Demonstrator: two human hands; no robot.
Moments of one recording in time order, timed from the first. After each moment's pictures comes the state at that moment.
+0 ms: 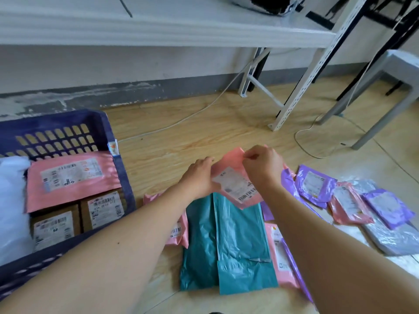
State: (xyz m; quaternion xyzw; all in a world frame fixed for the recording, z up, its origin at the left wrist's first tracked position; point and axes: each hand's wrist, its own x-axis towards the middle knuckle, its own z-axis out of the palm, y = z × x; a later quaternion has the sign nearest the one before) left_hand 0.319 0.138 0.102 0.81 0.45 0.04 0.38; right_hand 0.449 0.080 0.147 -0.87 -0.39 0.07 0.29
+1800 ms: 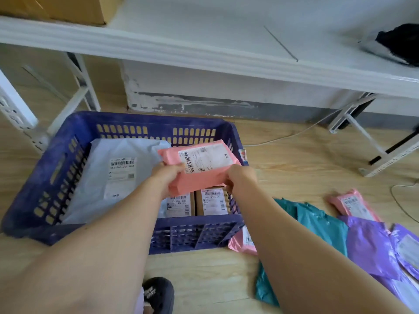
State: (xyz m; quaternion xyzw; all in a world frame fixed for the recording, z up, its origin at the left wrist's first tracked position) left_hand -0.005 0.168 0.111 0.26 0.66 0.36 0.61; right_hand 0.148 0.155 0.155 -0.78 -0.23 0.48 0.32
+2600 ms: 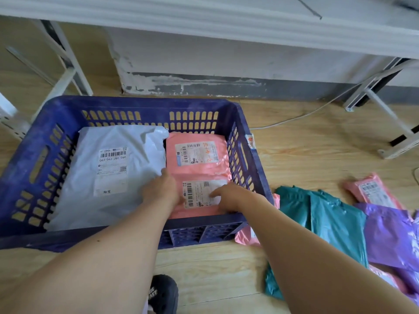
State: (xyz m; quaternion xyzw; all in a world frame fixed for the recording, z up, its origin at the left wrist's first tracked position) left_hand -0.008 0.156 0.066 0.62 0.75 -0.03 0.23; right_hand 0.156 0.157 0.089 -0.63 -0.68 0.32 -0.21
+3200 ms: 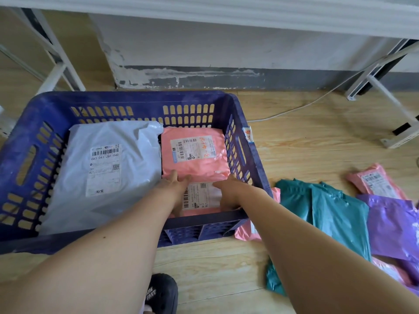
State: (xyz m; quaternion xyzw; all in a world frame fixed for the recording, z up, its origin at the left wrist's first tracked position) left_hand 0.014 0.170 0.039 0.72 0.60 -0.25 0.25; right_hand 0.175 0.165 0.068 -0.61 -0.68 0.31 -0.26
